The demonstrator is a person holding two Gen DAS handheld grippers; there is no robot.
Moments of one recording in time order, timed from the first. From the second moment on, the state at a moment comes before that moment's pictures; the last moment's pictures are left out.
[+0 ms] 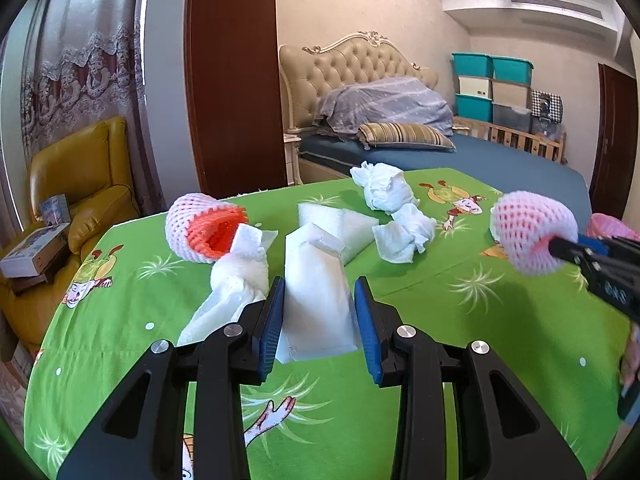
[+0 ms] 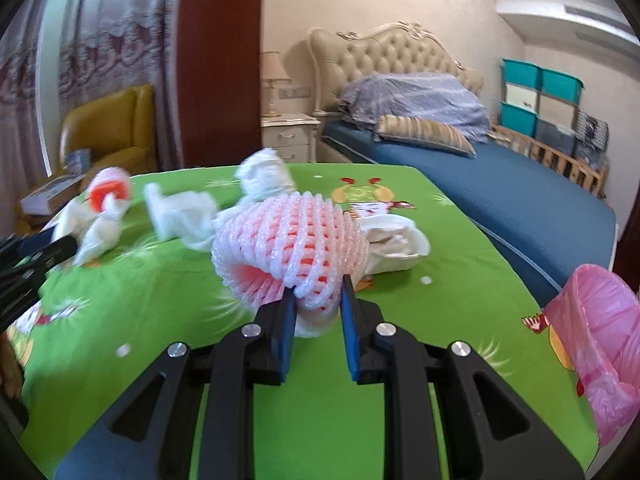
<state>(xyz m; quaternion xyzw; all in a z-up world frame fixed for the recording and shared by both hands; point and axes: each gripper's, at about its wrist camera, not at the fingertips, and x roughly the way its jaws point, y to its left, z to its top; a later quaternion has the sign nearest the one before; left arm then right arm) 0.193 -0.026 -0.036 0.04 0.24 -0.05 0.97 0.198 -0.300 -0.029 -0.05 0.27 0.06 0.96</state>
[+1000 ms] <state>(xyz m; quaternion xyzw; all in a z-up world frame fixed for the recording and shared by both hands) 0.106 -0.092 -0.023 0.07 0.19 -0.14 0.97 0.092 -0.324 -0.009 -0.03 0.21 0.11 0.97</state>
